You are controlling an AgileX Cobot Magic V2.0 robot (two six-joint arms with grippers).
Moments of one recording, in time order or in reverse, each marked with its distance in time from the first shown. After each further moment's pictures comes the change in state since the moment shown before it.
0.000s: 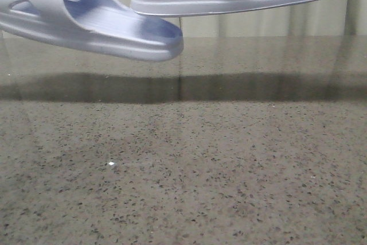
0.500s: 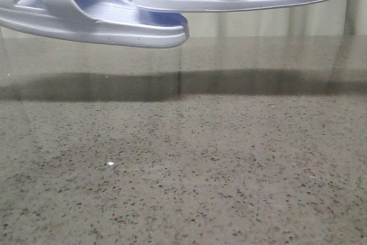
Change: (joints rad) left arm 0.000 0.000 0.040 -0.027 0.000 -0.061; right arm 0.014 0.092 0.000 0.078 -0.013 -0.036
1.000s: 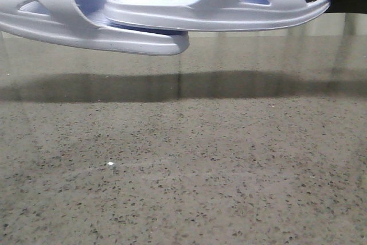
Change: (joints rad) left arm 0.000 0.000 0.022 -0.019 0.000 -0.021; right arm 0.106 0.135 0.000 0.061 -0.006 -0.053
